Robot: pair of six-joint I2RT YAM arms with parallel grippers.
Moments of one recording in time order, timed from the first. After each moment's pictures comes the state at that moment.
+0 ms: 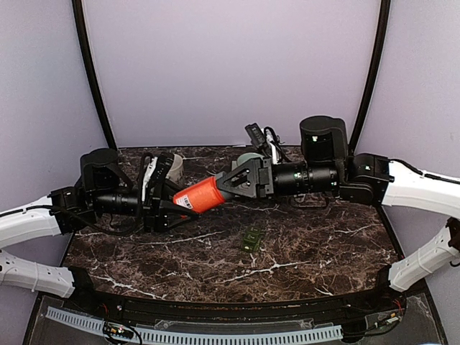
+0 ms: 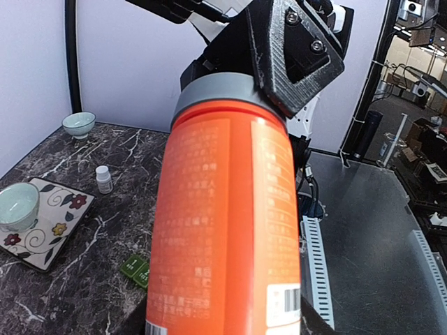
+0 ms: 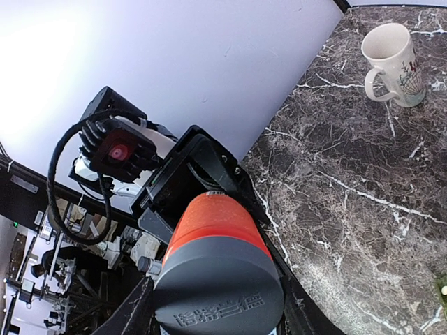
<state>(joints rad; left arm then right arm) -0.87 0.98 0.78 -0.03 0.56 -0.04 1.12 1.31 1.21 -0.18 -0.33 0.81</state>
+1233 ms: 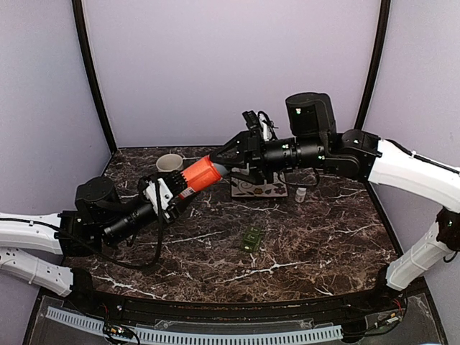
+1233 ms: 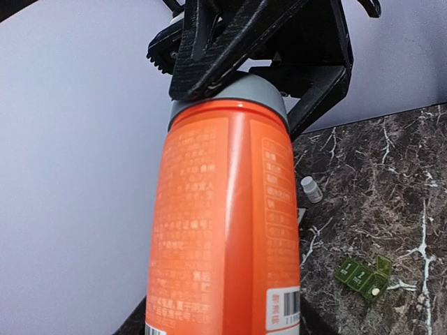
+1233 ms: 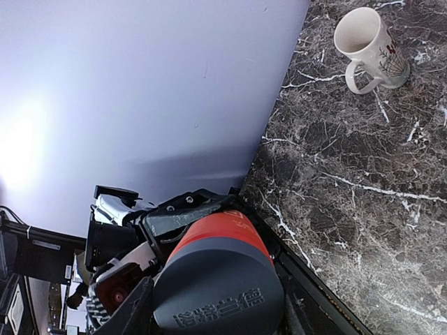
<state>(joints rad) -1.20 0.97 0.66 0.29 -0.38 0.59 1.05 1.46 1.43 -0.30 -0.36 1.03</state>
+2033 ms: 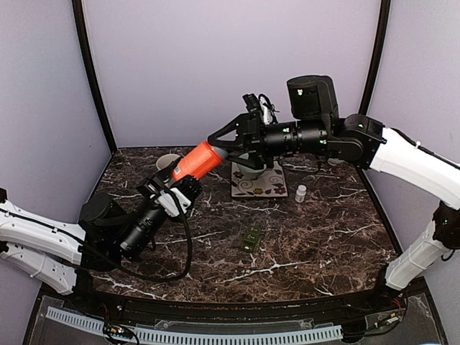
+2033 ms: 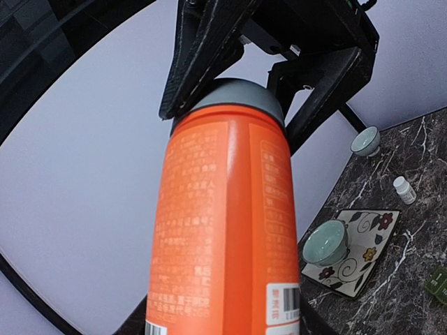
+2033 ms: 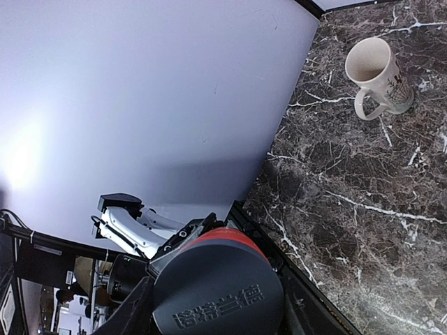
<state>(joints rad) -1.34 1.17 0.62 0.90 -0.75 1.09 1.03 1.50 1.58 -0.40 -0.33 0.99</state>
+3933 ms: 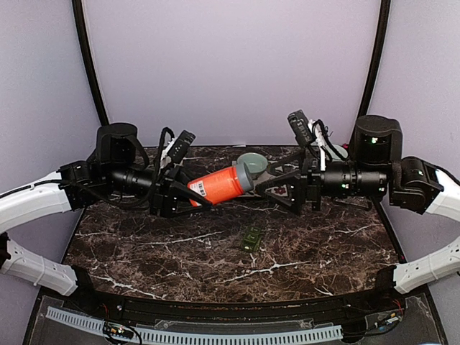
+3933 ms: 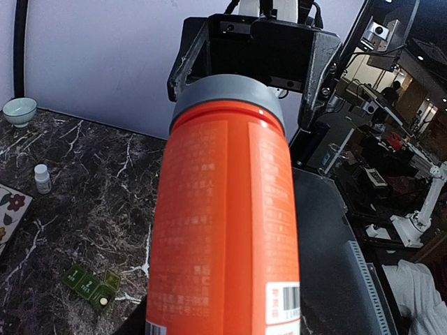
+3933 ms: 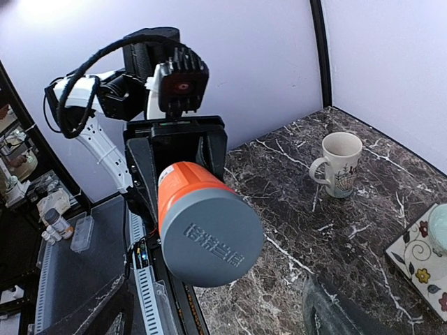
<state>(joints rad) -0.87 1.16 1.04 -0.18 0.76 -0.14 1.15 1.04 1.15 -0.34 -0.16 0.23</state>
